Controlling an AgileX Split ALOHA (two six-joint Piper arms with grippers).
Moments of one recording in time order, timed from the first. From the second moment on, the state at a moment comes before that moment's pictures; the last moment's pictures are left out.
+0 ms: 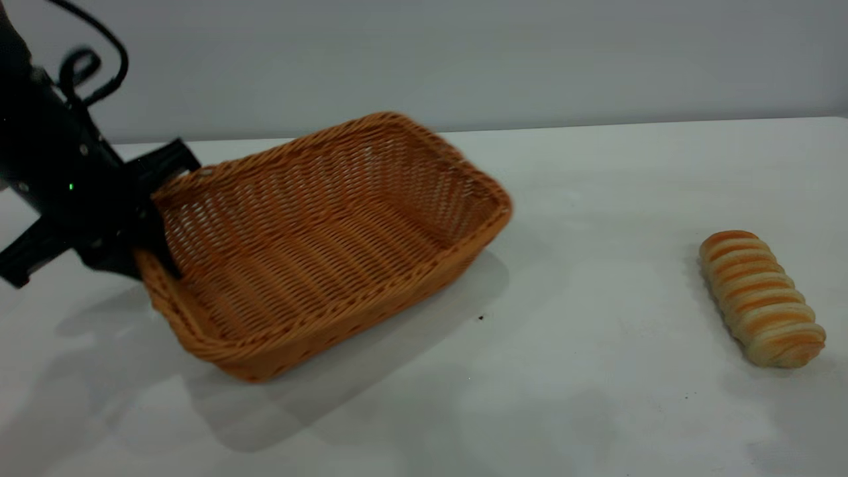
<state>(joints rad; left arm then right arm) -0.11 1.94 -0.98 -0.47 0.34 -0.37 0.22 1.21 -0.82 -0.17 0.69 0.13</state>
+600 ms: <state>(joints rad) -0.11 1.95 -1.01 -0.88 0.44 0.40 0.22 1.21 -0.82 -0.17 0.70 0.13</state>
